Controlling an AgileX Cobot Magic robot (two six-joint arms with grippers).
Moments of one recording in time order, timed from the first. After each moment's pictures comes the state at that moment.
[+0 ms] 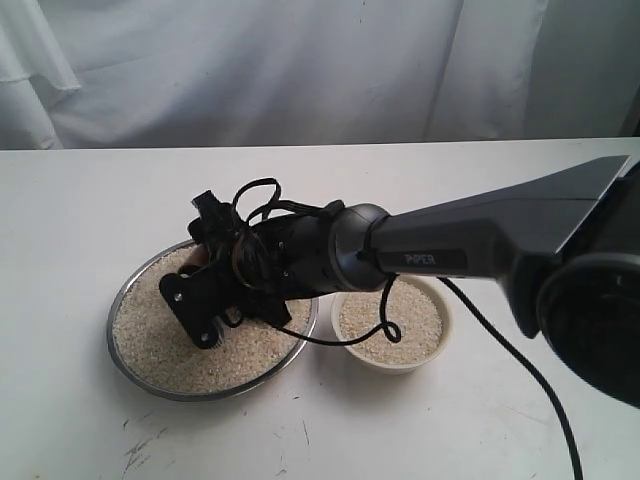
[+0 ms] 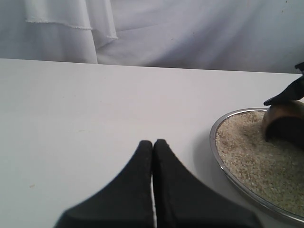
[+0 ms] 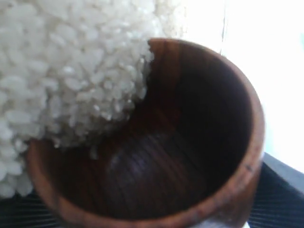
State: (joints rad) left arm 0.03 0.00 0.00 -0.01 0.33 -0.02; right arm 0.96 2.29 -1.53 -1.15 0.18 -0.42
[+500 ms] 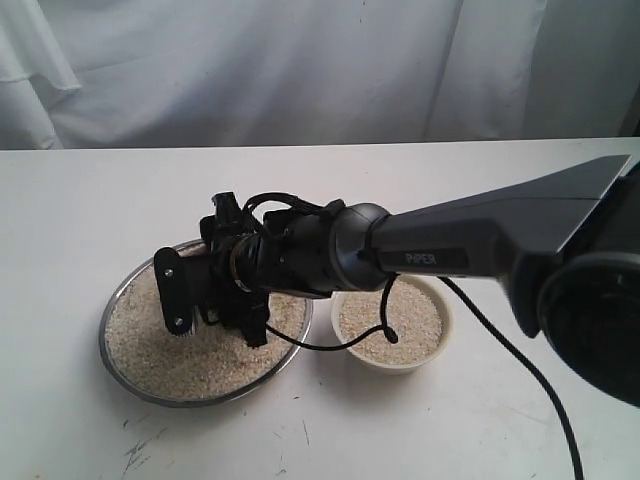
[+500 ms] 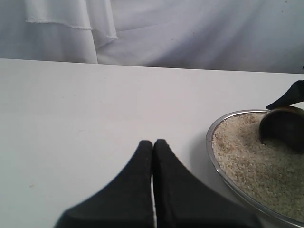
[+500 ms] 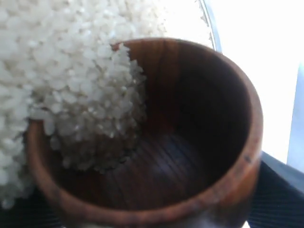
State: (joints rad) left arm 0.03 0.00 0.00 -0.01 0.33 -0.02; right arm 0.96 2.29 -1.53 -0.77 0.16 -0.43
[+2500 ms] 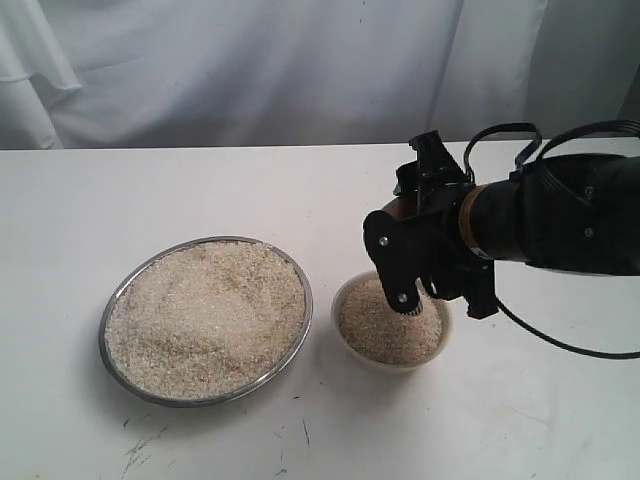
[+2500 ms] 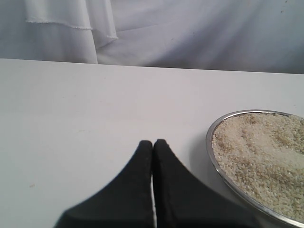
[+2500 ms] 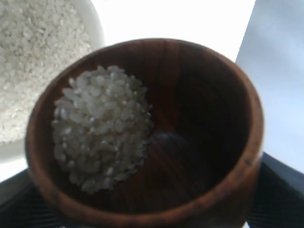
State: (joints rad) left arm 0.03 0.00 0.00 -0.01 0.33 -0.02; right arm 0.68 1.65 -0.89 -1.16 0.23 -0.36
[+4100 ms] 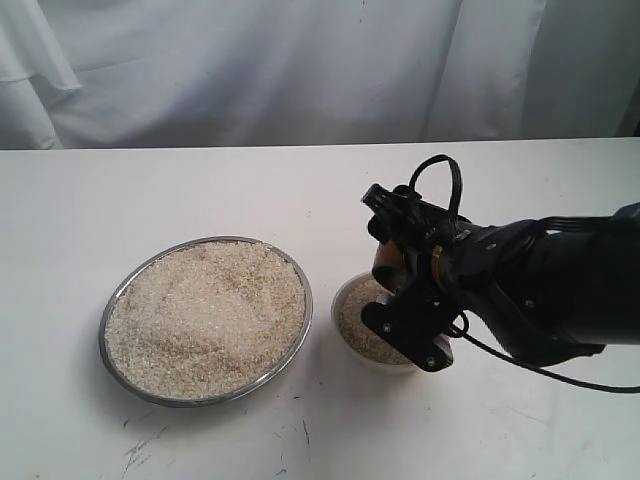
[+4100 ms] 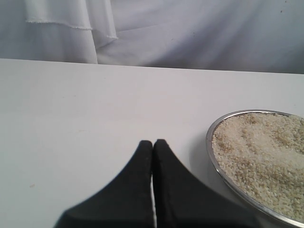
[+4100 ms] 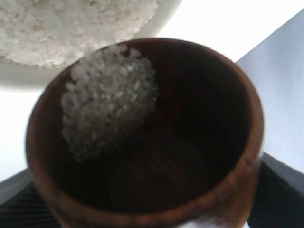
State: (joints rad) left arm 0.03 0.00 0.00 -0.01 0.33 -0.02; right arm 0.84 1.71 -0.82 -1.73 0.51 -0.28
